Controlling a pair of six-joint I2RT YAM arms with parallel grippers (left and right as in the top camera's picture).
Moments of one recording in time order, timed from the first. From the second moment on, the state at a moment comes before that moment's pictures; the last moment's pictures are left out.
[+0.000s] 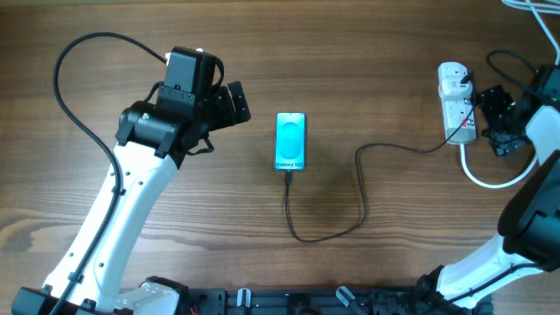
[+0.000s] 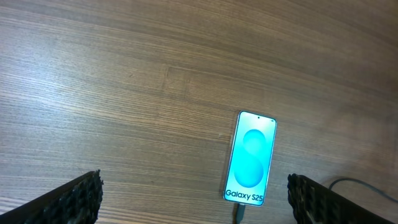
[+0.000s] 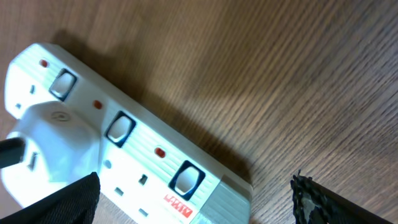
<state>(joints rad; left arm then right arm) -0.32 1.42 1.34 -0.88 -0.08 -0.52 -0.50 1.91 1.28 -0.56 -0.17 0.62</state>
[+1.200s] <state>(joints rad) -0.32 1.42 1.34 -0.88 -0.08 -0.52 -0.52 1.91 1.32 -0.47 -0.20 0.60</state>
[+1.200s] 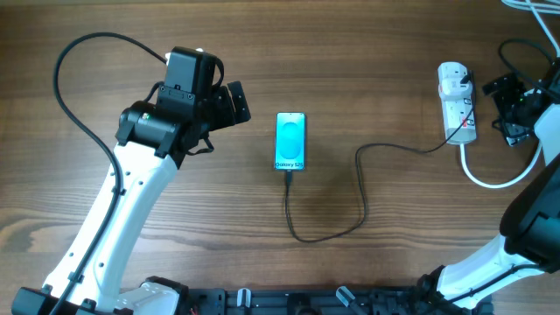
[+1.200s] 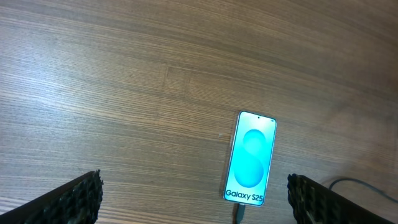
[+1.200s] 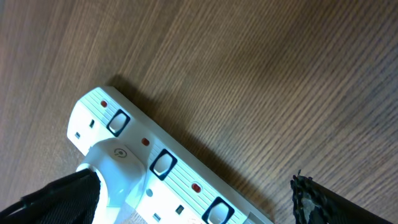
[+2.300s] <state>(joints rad) -0.32 1.42 1.34 -0.88 -0.08 -0.52 -0.52 1.91 1.32 -0.45 -0.17 0.60</state>
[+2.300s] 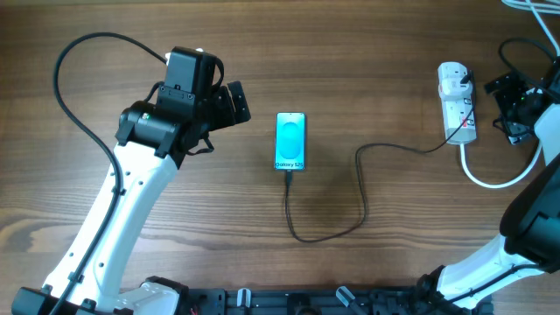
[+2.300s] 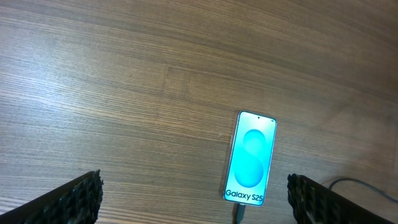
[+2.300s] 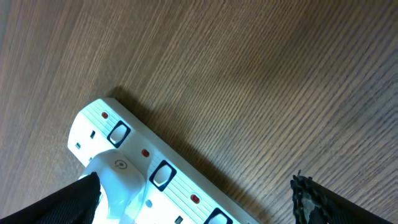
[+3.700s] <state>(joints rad) -0.32 1.42 1.34 -0.88 -0.08 -0.52 -0.51 2.02 1.32 -0.44 -0.14 0.55</state>
